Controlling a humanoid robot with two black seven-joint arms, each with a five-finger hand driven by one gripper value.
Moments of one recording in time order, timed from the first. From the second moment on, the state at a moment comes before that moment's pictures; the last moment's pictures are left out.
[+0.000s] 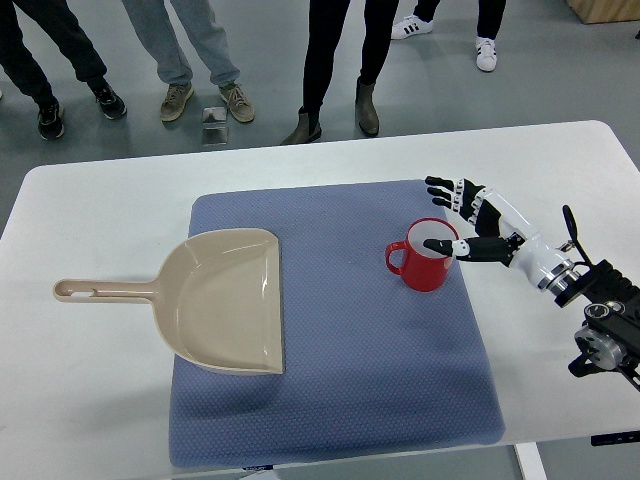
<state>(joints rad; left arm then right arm) -0.03 0.00 -0.06 -0.13 0.08 -0.03 0.09 0.37 -0.40 0.80 1.03 -0.91 0.15 0.61</state>
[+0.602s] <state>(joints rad) -0.03 0.00 -0.06 -0.13 0.08 -0.03 0.09 0.36 -0.40 0.80 1.02 -0.93 0.12 0.61</state>
